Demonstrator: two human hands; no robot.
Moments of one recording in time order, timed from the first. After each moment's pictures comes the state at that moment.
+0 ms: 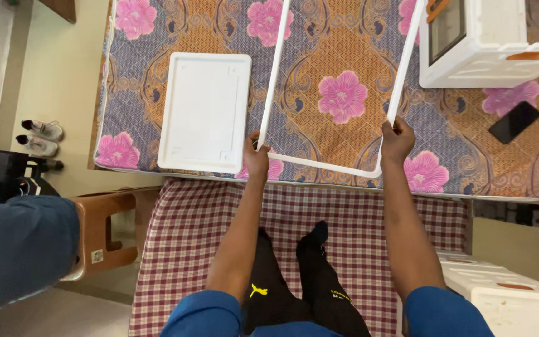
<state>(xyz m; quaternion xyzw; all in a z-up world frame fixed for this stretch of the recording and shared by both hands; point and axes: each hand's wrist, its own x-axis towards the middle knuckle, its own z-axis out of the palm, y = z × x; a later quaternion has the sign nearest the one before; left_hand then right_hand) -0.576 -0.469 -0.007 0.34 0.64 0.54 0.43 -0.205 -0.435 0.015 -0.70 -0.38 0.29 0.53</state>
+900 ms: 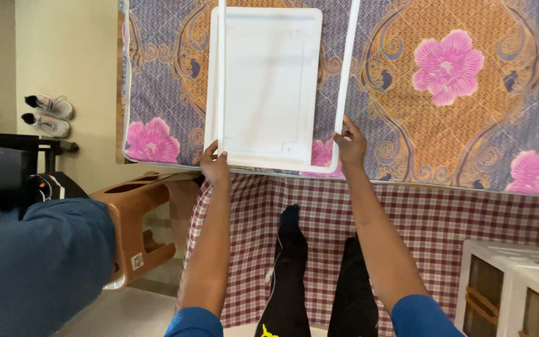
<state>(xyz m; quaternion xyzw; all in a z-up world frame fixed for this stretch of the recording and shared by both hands) -0.947 -0.479 -0.154 0.28 0.82 0.42 0.28 -0.572 -0.437 -0.174 -0.64 -0.33 0.49 0.49</state>
